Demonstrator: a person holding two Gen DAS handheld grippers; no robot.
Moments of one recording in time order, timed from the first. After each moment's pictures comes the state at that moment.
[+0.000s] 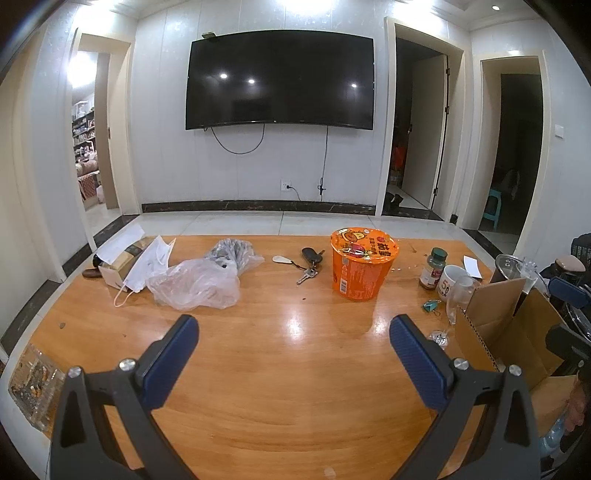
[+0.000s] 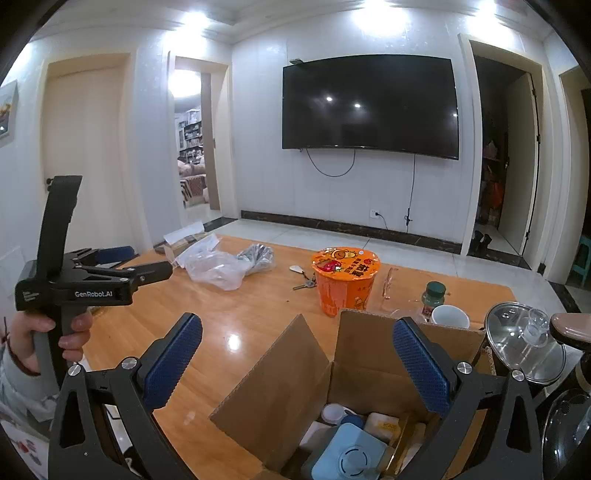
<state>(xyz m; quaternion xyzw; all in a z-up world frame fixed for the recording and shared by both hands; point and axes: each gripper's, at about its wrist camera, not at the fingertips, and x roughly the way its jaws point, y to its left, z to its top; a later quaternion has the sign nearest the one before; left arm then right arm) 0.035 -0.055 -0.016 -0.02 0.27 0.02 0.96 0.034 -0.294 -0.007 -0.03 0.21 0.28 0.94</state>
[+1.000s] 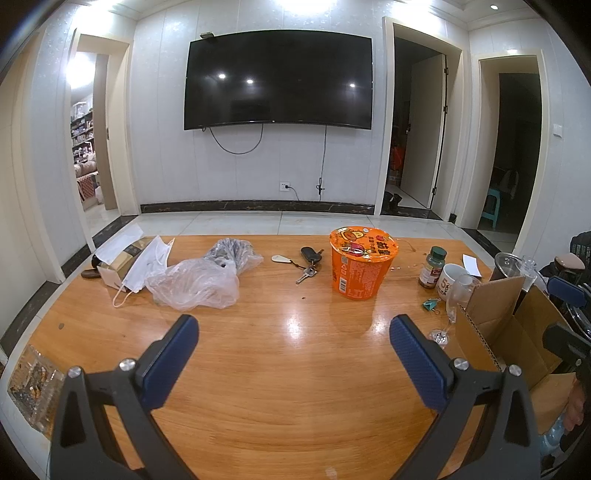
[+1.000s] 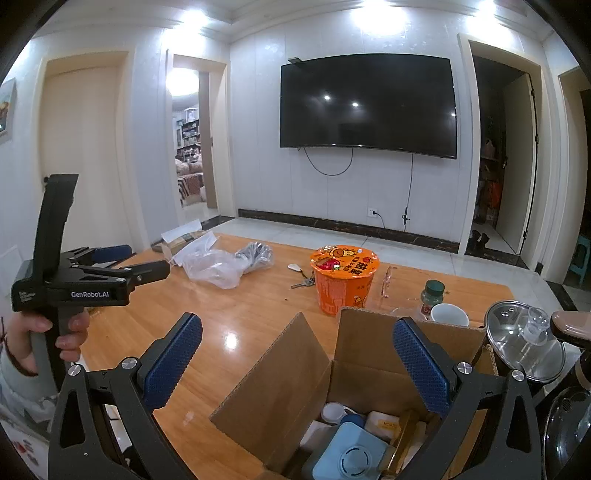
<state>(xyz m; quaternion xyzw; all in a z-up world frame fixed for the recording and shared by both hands) 0.034 -0.054 -0.017 -0.02 0.27 0.02 0.96 0.037 -0.293 -0.009 -0.03 0.21 0.27 0.94</state>
